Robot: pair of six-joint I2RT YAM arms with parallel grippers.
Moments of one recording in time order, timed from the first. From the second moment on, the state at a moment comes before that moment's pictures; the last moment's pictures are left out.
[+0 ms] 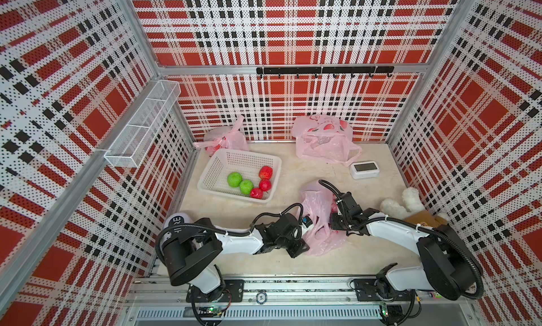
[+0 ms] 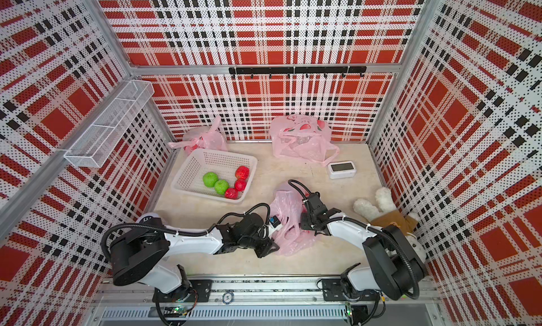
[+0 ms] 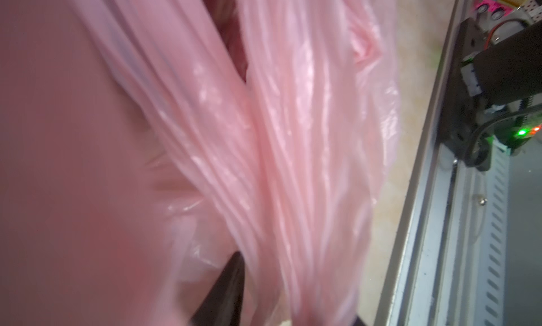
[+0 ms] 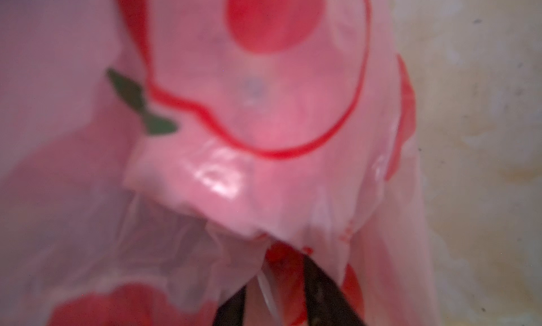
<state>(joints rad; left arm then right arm) -1.01 1.53 0.62 0.10 0.30 -0.17 0.53 1.37 0.60 -0.33 0.06 0.50</state>
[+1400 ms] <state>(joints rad) -0.82 1.45 0.70 0.14 0.39 -0.33 0.87 1.19 0.65 -0.39 0.11 0.70</state>
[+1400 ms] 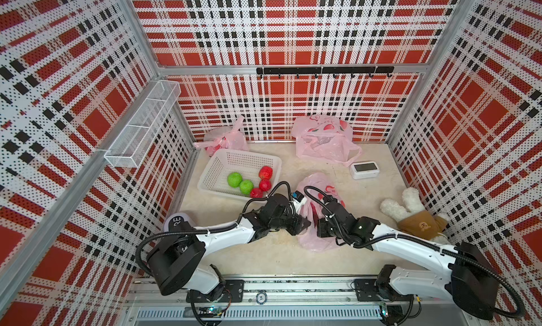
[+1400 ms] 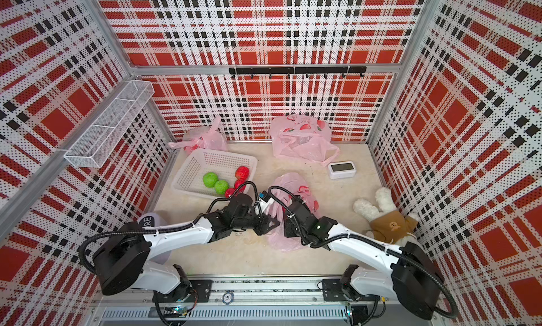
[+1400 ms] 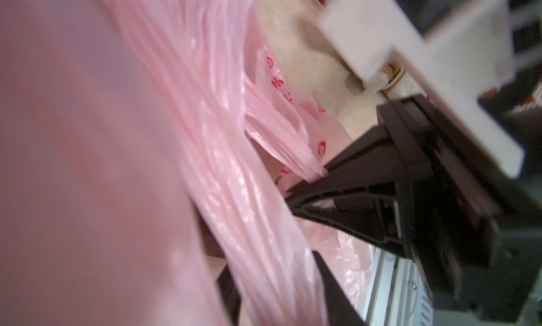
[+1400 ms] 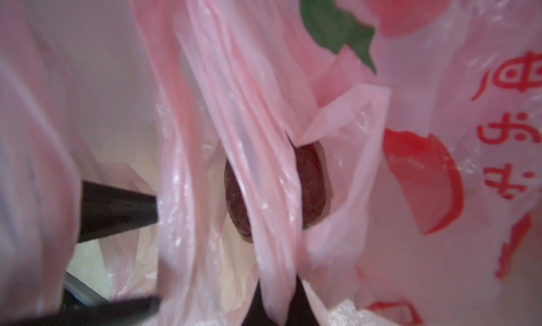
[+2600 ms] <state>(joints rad) -0.61 1.16 0.69 -0.03 0.35 -0.32 0.91 1.17 0.41 -0.30 0.11 0.85</state>
